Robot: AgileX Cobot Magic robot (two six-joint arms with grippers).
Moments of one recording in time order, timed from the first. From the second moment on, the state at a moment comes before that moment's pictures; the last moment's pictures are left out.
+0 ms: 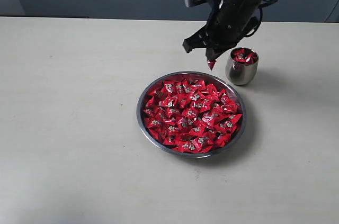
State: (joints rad) left arm 0.20 0.00 0.00 0.06 0.29 -0.02; right arm 0.54 2.03 -1.60 0.06 0.90 -0.12
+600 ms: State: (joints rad) left arm 0.20 0.00 0.00 0.06 0.29 -0.02; right arm 0.39 1.98 -1.60 -0.01 0.85 -0.05
